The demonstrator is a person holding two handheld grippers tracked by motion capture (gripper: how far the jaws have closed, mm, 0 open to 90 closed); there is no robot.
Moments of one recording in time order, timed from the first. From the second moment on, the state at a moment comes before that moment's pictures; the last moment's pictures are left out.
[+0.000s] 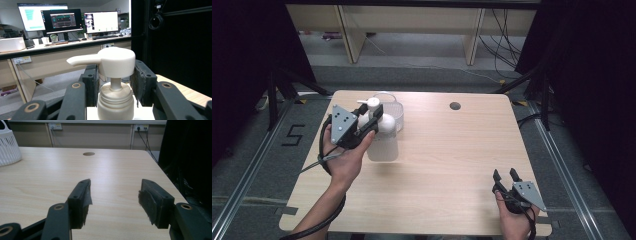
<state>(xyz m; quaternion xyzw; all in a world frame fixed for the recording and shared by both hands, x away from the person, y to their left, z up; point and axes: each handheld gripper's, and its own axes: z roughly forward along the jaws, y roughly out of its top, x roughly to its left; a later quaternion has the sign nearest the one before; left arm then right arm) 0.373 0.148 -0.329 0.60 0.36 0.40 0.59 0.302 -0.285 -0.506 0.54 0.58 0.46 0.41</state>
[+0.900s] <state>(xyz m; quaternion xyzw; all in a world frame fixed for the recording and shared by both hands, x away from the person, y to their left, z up) 0.404 0.152 -0.319 0.59 0.38 0.42 0.58 0.303 -0.284 -0.508 0.54 0.58 0.46 0.41</state>
